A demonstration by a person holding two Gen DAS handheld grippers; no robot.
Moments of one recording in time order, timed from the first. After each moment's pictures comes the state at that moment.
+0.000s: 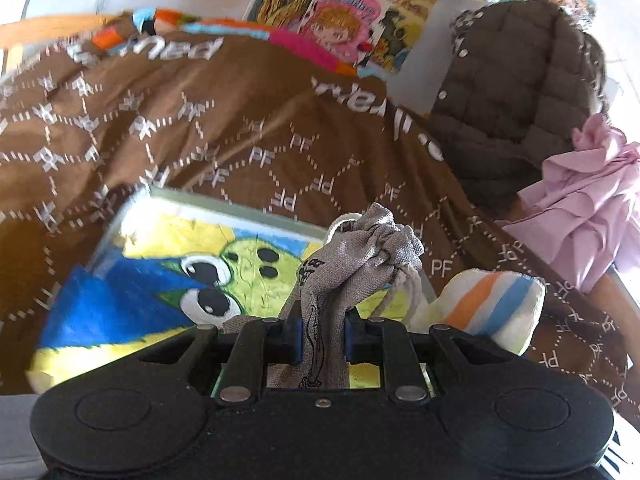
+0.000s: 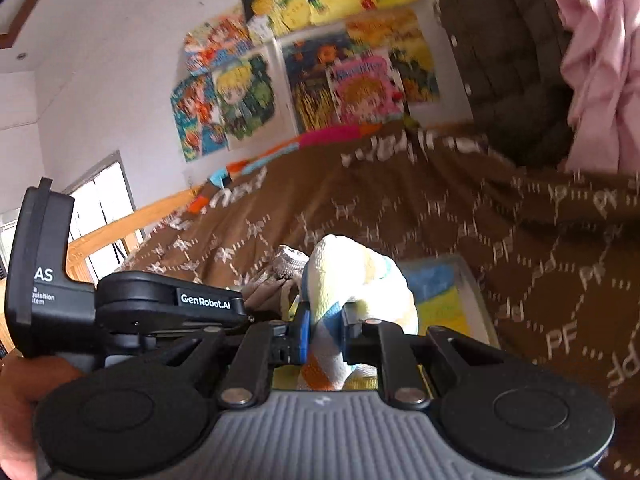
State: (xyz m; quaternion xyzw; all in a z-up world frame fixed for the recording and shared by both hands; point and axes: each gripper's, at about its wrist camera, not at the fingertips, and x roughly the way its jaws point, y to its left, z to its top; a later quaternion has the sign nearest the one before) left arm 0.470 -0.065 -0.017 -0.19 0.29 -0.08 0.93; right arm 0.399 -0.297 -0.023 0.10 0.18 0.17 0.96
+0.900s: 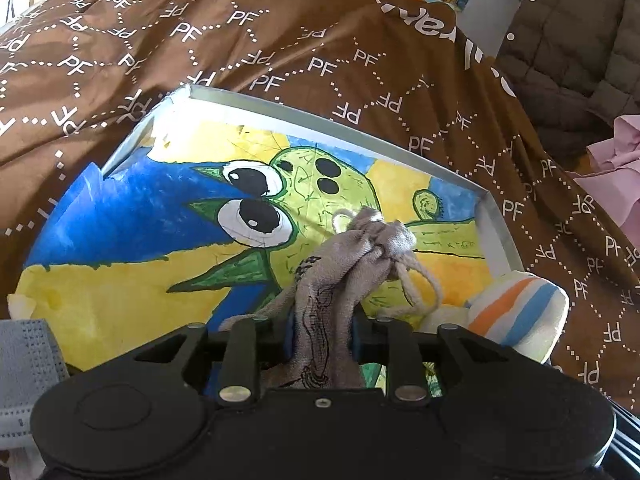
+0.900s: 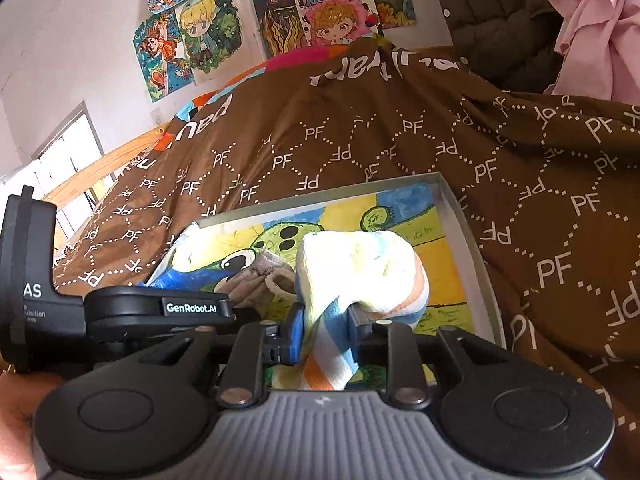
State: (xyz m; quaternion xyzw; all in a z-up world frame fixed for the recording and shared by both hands) left arm 0.488 -0.063 -0.070 -0.19 0.39 -0.02 0.90; right arm 0.412 -0.293 -0.042 0.10 0.29 0.14 0.94
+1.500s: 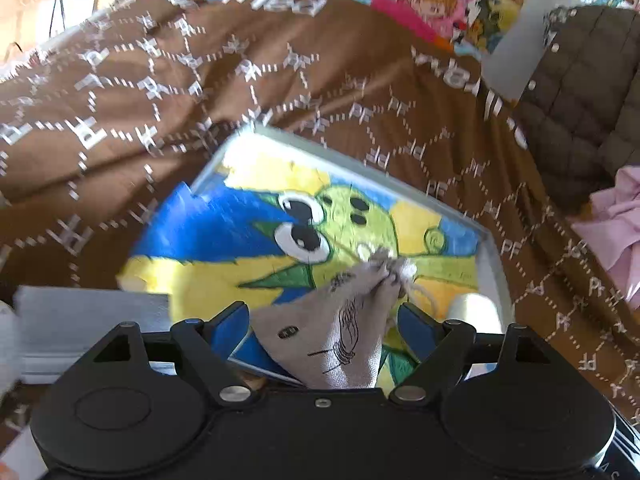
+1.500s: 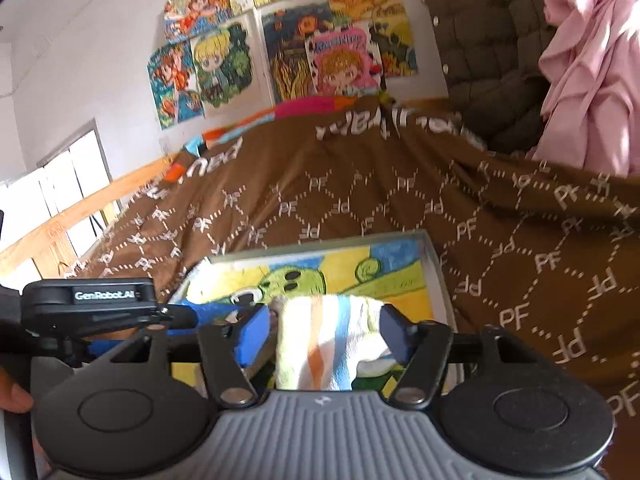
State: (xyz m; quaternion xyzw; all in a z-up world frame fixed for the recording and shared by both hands) left arm 0.431 -0.037 -0.017 -0.22 0.36 0.03 0.91; right arm 0.366 -0.304 0.007 0.08 0.23 0.13 0.96
